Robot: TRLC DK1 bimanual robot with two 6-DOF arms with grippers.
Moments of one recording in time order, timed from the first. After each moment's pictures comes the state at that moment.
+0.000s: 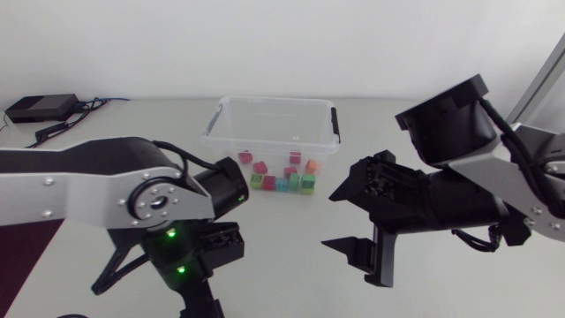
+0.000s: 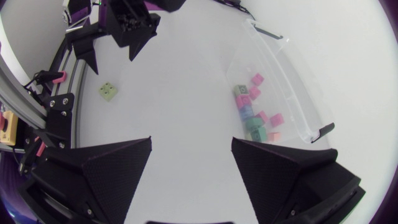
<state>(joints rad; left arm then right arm) -0.80 1.57 0.96 -1.07 0.13 0.29 0.64 1.14 0.81 -0.55 -0.23 -0.65</state>
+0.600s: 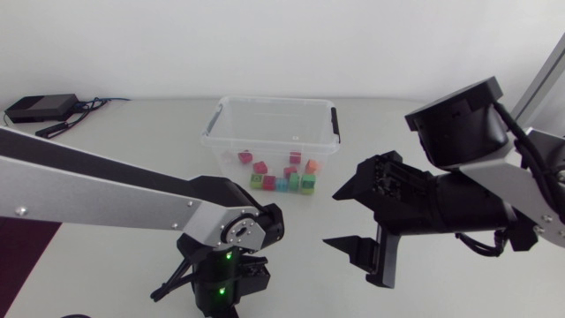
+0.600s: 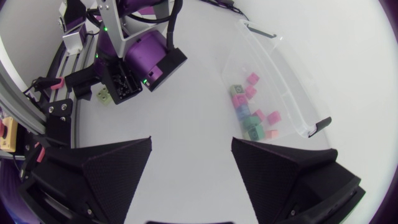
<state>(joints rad) -0.88 1.89 1.01 -1.07 0.20 0.25 0.63 1.11 0.78 -0.53 -0.23 -0.61</state>
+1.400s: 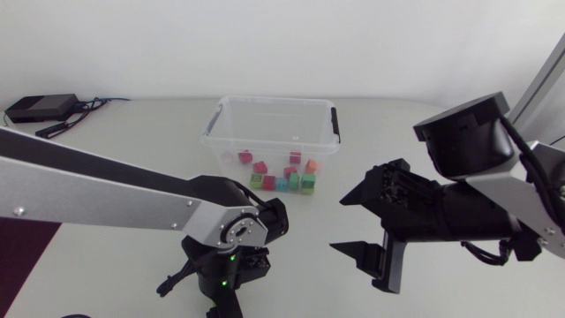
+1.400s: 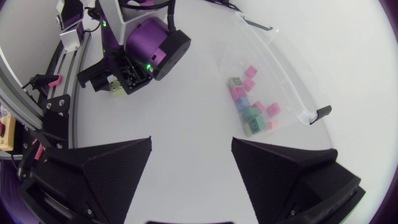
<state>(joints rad) -0.88 1.88 1.01 -0.97 -0.03 0.25 0.60 1.07 0.73 -0.51 -0.23 -0.61</state>
